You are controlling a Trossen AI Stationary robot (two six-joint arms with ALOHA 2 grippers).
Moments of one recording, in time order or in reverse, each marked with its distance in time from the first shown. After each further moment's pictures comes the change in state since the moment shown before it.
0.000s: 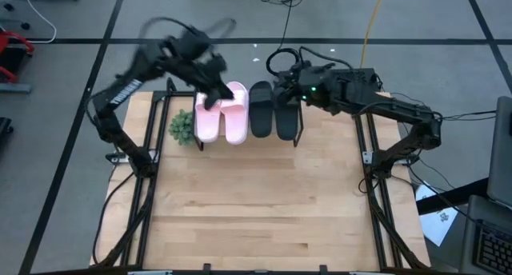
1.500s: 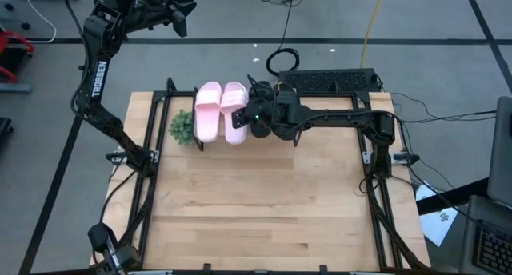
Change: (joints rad) left arm 0.463 0.000 0.266 0.366 -0.130 -0.008; right arm 0.061 0.425 0.000 0.285 -0.064 0.354
